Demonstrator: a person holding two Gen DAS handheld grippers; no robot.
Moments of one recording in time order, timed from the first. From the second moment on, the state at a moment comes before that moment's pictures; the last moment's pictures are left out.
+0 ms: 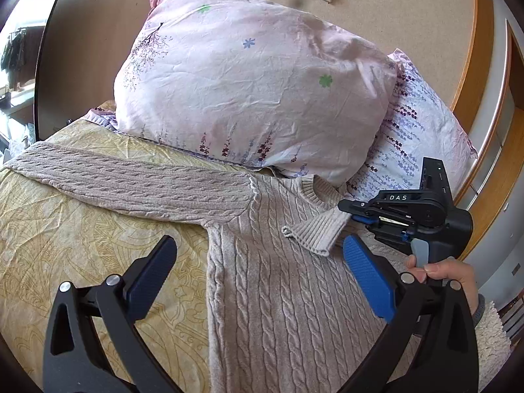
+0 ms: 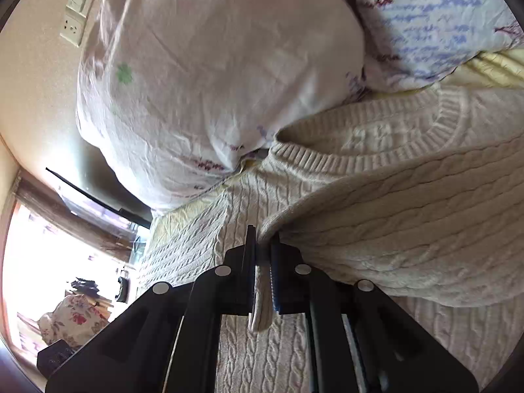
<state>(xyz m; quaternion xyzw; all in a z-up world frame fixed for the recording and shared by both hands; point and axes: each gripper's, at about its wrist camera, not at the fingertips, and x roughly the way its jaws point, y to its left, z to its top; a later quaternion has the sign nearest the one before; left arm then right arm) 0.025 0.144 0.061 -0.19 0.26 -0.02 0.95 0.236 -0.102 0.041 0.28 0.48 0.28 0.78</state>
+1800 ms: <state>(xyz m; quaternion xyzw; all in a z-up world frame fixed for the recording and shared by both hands) 0.040 0.272 0.011 -0.39 0.31 0.01 0.87 0.201 -0.036 0.035 0.14 0.49 0.37 0.78</state>
